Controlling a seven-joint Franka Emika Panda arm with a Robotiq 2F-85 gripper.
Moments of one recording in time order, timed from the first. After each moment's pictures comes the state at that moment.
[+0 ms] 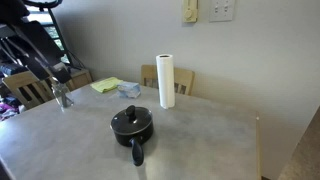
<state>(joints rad) -0.10 -0.66 -0.22 -2.64 -0.17 2.23 -0.29</state>
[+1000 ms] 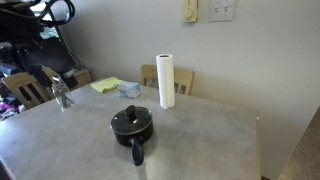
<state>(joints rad) -0.04 -0.58 -0.20 -2.63 -0.17 2.26 -0.37</state>
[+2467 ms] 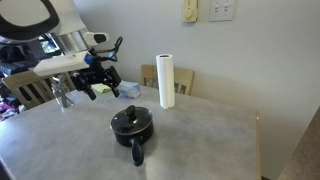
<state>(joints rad) 0.04 -0.05 -0.17 -2.42 -0.13 2.55 -0.48</state>
